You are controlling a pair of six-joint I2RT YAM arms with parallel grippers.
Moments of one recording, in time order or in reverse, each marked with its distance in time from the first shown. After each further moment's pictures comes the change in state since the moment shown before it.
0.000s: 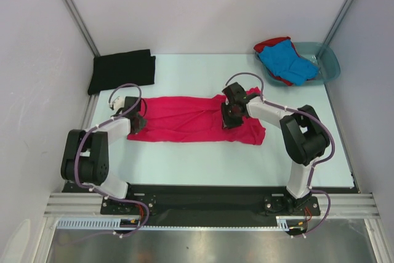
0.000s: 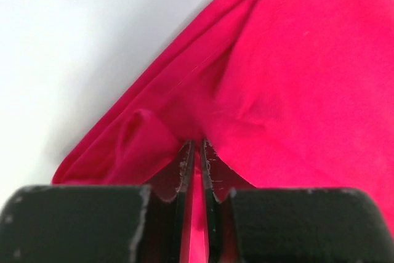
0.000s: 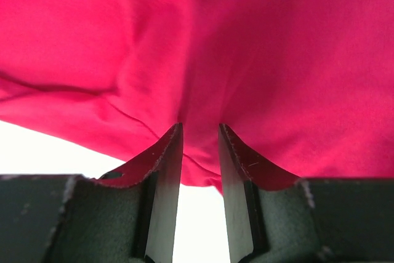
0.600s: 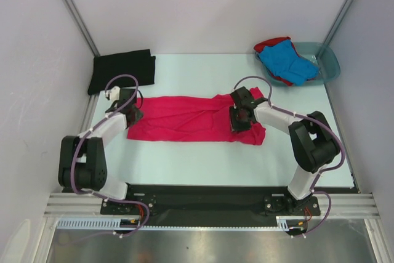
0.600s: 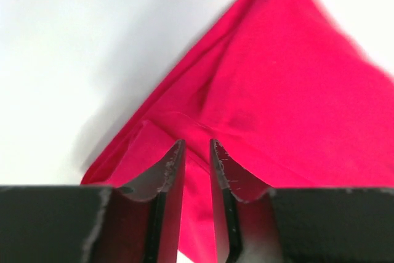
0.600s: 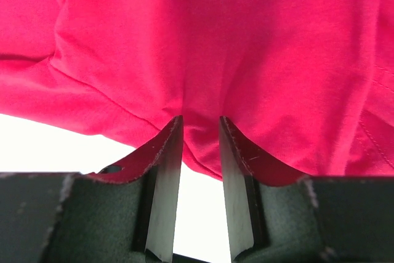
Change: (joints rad) left arm 0.020 -0.001 0.129 -0.098 -0.033 0.107; right arm -0.024 -0.109 -0.134 -0.004 0.072 0.003
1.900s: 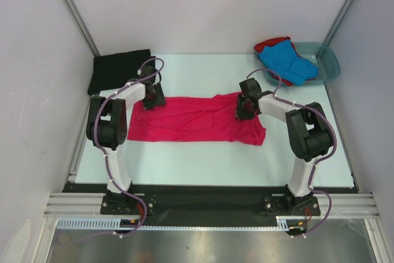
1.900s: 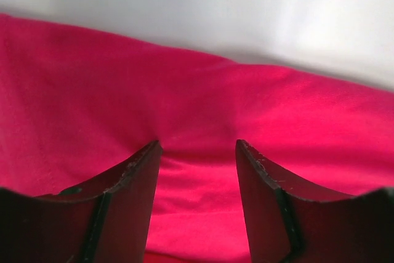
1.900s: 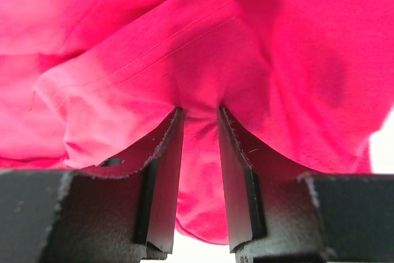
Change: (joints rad) left arm -0.082 0.471 0.534 -0.188 0.312 0.306; right arm -0.130 0.121 0.079 0.143 0.024 0.092
